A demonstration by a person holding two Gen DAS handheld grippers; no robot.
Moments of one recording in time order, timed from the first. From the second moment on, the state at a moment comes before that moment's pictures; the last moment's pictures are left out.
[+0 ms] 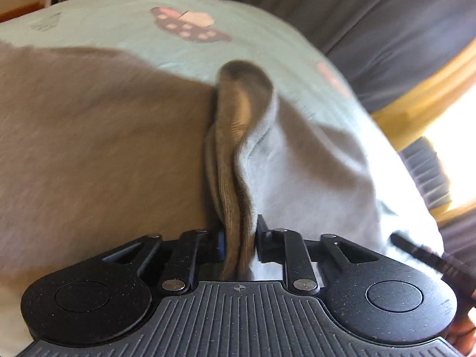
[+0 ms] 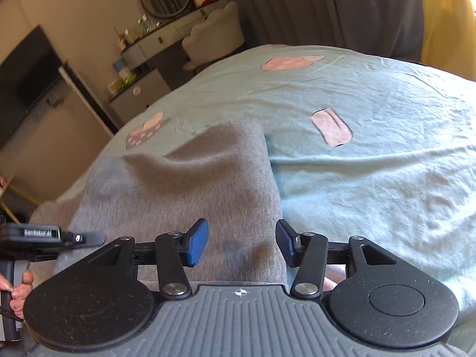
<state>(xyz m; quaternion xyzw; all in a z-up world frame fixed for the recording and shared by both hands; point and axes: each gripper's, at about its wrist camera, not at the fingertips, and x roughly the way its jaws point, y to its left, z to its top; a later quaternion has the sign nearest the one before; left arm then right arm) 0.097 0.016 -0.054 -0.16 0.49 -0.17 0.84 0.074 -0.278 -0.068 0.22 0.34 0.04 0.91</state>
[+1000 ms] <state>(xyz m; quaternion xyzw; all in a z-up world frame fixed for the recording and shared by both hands) 0.130 0.030 -0.028 -0.20 0.41 -0.13 0.88 0.074 -0.245 -0.072 0.21 0.33 0.05 0.92</state>
